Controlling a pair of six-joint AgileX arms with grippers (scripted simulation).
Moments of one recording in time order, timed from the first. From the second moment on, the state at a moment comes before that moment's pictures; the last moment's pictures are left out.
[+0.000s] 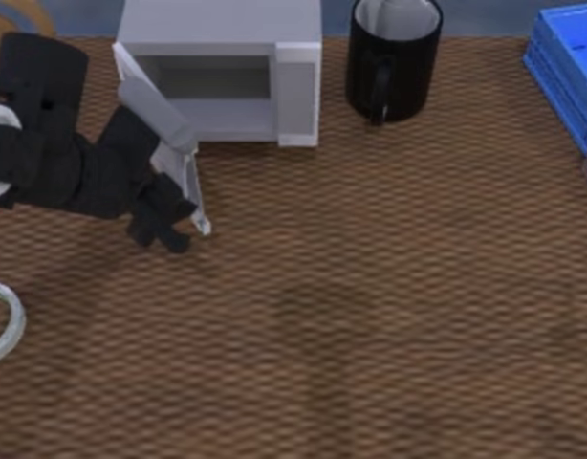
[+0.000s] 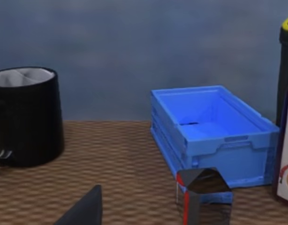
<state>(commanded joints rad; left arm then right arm) -0.25 1.64 0.97 -0.31 0.42 0.49 0.00 0.00 0.00 0.00 0.00 0.00</state>
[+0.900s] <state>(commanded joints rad) -0.19 1.65 0.99 -0.37 0.49 0.63 0.00 0.00 0.00 0.00 0.00 0.00</state>
